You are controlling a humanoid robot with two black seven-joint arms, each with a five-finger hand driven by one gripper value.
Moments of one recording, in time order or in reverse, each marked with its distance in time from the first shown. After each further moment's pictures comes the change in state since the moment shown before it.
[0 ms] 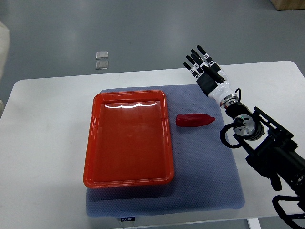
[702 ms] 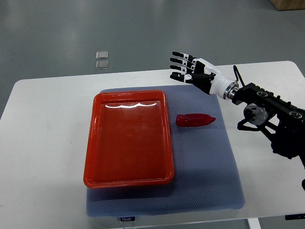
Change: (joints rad) left arm -0.001 0.000 -0.004 -0.011 0.001 0.002 0.000; right arm 0.193 -0.240 -0.398 0.088 -0.394 0.072 -0.092
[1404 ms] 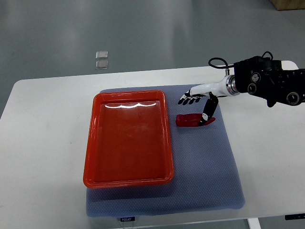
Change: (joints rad) left arm 0.000 0.000 0.005 -0.010 0.002 -0.004 0.000; right arm 0.513 -0.139 -0.895 0.120 -0.308 0.007 -0.083
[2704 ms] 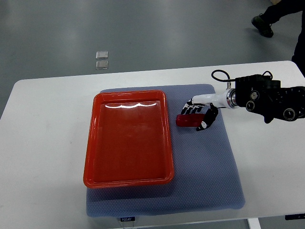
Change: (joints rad) left arm 0.006 0.000 0.001 -0.002 0.000 0.000 0.000; right arm -0.100 0.004 -0.001 0.005 -0.005 -0.126 -0.003
